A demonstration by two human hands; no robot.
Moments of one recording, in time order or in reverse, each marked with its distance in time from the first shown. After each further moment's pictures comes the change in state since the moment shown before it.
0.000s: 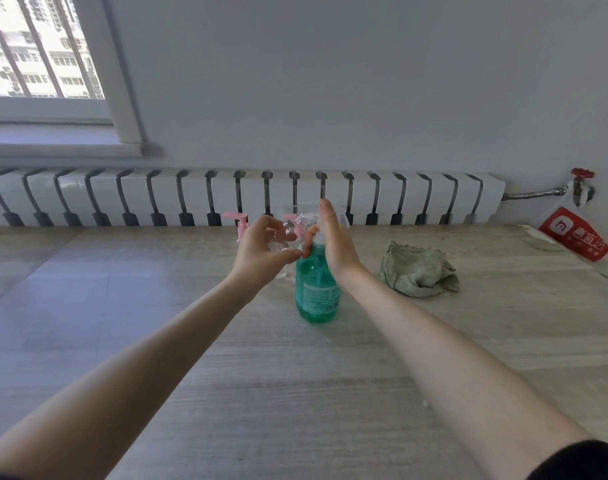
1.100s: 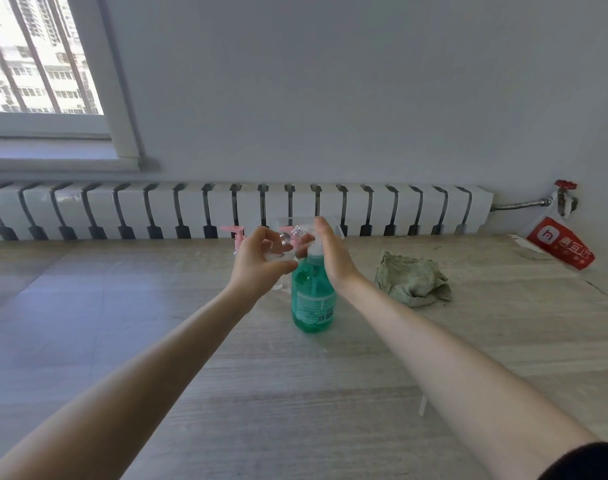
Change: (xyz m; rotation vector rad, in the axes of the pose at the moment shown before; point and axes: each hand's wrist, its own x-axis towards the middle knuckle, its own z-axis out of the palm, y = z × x) left_hand -0.001 0.006 -0.001 -0.016 0.011 -0.030; right_hand -0.011 -0.015 -0.006 0.020 -0.057 0.031
